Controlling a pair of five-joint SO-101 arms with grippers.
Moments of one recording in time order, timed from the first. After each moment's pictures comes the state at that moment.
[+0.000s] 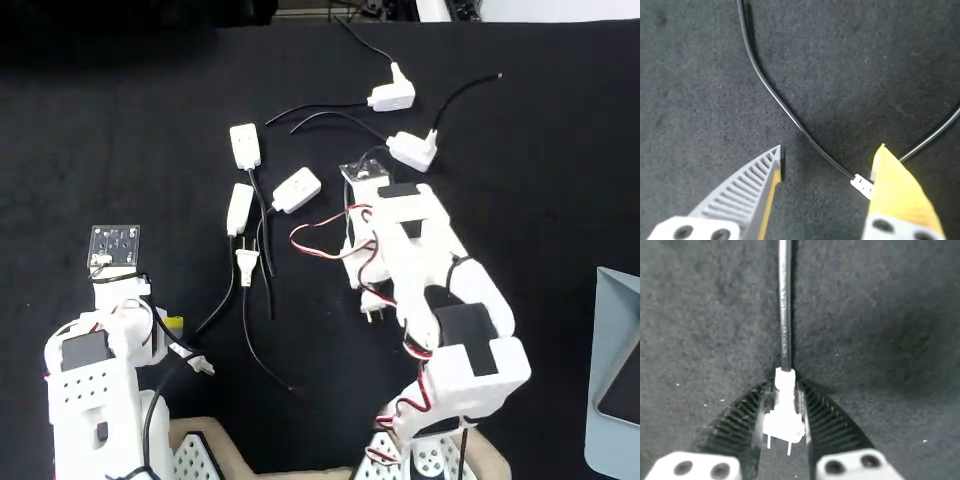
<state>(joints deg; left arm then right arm) -21.3 -67.1 81.3 60.0 -15.3 -9.5 9.1 29.8 66.6 3.7</state>
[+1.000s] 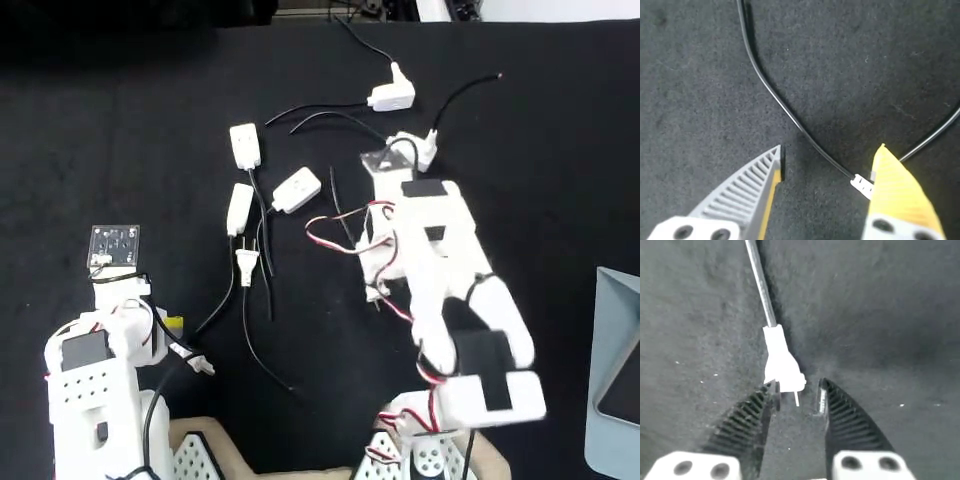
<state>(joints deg) -21.3 -67.1 81.3 60.0 -15.3 -5.6 1.2 30.7 72.0 3.9</state>
